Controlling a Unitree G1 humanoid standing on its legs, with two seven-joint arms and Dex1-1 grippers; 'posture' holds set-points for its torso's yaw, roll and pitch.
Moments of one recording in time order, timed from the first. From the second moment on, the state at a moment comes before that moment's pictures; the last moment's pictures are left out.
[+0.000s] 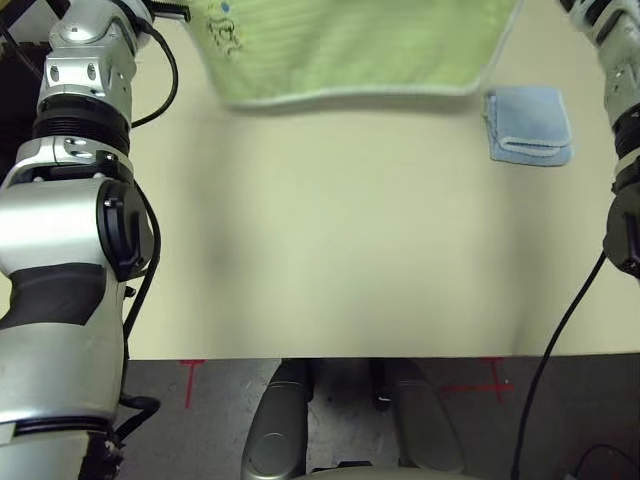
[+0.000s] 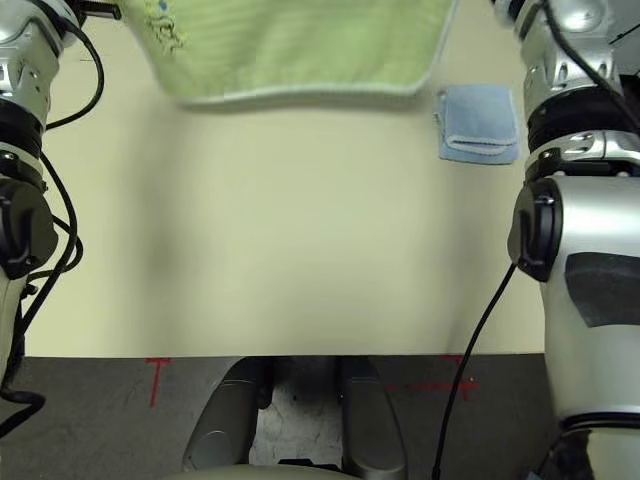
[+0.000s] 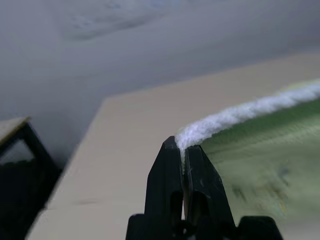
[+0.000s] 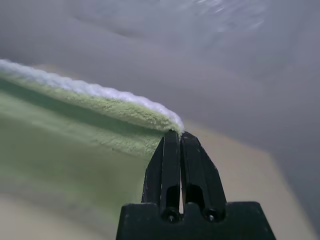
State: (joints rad) left arm -1.45 0.64 0.04 1.23 -0.02 -0.01 -0.49; right arm -1.36 -0.62 -0.12 1.17 0.12 -0.25 0.62
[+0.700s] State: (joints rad) left arm -1.29 0.82 -0.29 1.15 0.22 0.19 -1.52; right arm -1.10 -0.79 0.15 1.01 -0.06 -0.01 1.44
